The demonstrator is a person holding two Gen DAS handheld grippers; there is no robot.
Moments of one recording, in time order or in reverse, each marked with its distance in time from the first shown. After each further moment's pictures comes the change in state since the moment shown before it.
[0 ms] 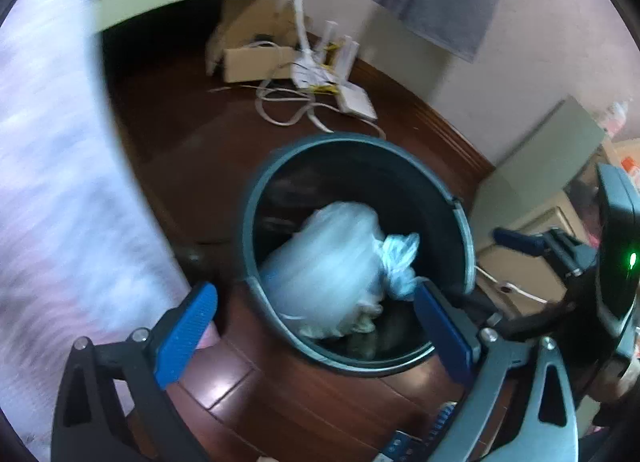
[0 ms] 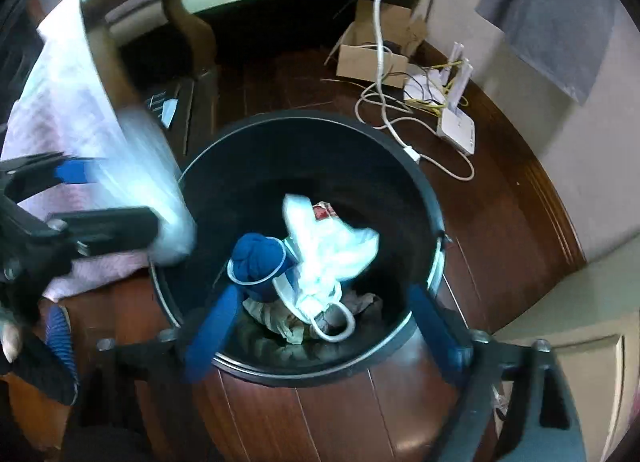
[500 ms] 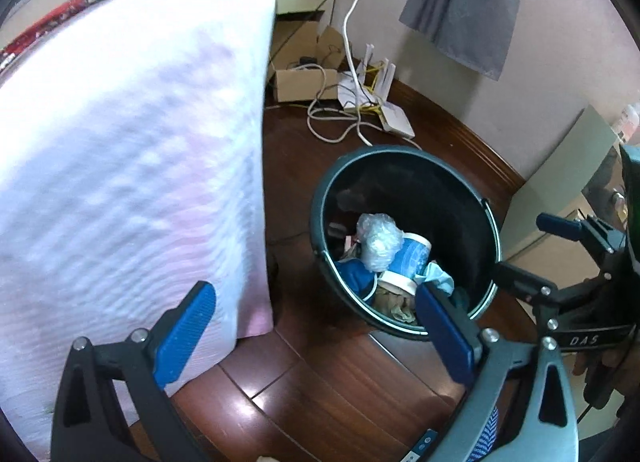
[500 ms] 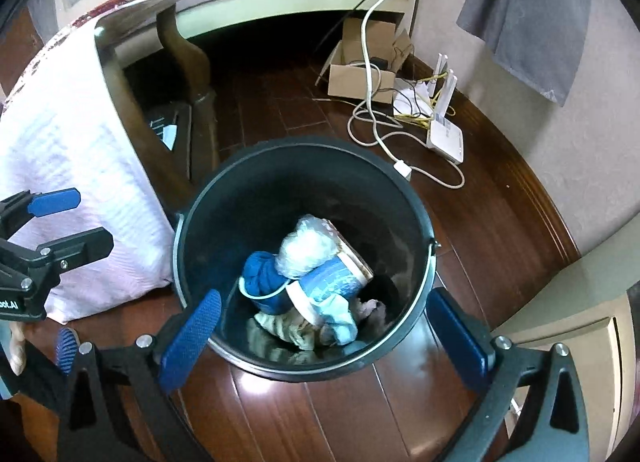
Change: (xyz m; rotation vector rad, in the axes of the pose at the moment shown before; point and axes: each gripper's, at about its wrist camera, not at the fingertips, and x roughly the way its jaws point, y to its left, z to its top) left arm -0.052 0.022 -0.030 -0.006 -0.085 0.136; right arm -0.039 0.020 0.006 0.023 -0.064 0.014
